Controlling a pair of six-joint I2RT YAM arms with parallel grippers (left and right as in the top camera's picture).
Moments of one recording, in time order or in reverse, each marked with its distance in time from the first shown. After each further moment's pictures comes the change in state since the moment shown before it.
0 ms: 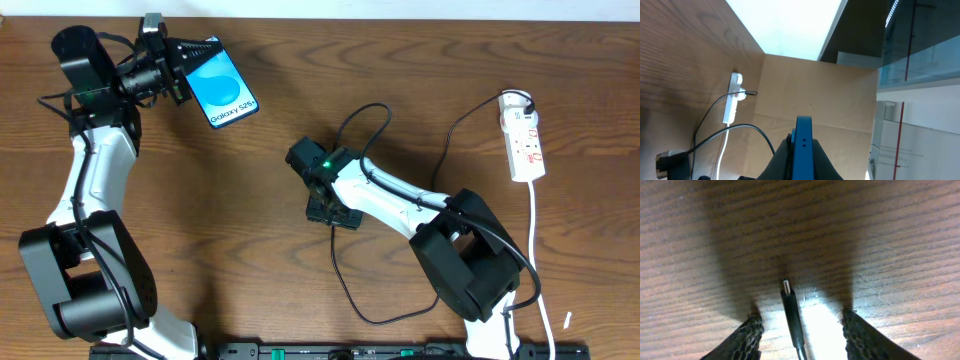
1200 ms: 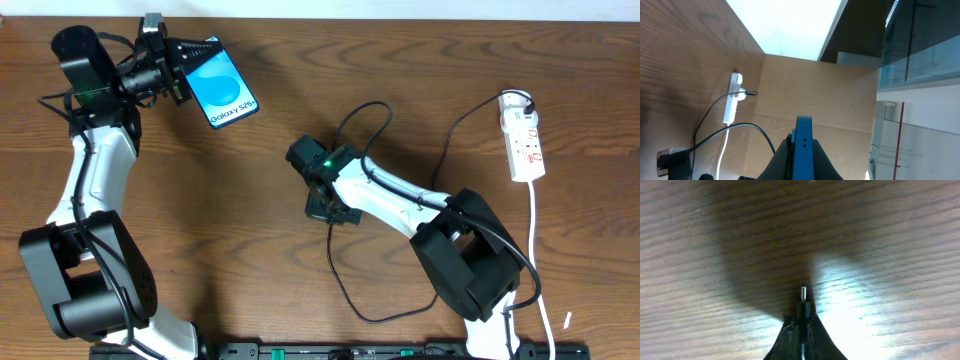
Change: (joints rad) left arm 0.000 0.000 0.000 0.000 0.000 0.000; right arm -0.004 0.000 0.001 0.027 -0.010 -0.011
